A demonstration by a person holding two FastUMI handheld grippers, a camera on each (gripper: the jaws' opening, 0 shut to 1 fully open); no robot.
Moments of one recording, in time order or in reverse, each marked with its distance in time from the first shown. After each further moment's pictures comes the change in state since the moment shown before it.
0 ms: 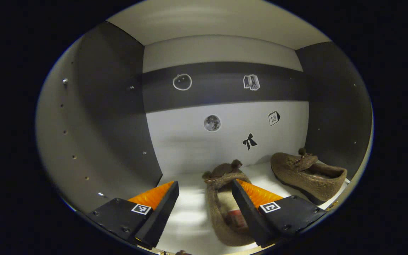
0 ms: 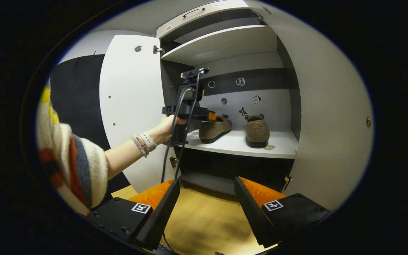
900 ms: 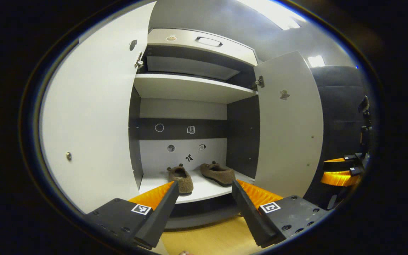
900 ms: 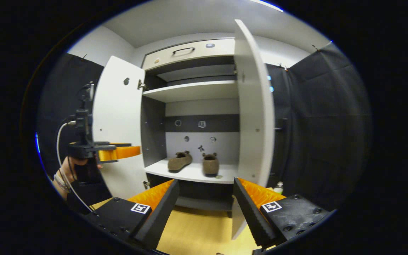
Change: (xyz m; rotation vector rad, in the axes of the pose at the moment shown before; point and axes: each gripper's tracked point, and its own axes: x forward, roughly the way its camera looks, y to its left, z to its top) left arm -0.340 -0.042 0.017 -0.058 -0.256 -0.383; right arm -0.165 -0.045 0.098 -0.068 -0.263 -0.447
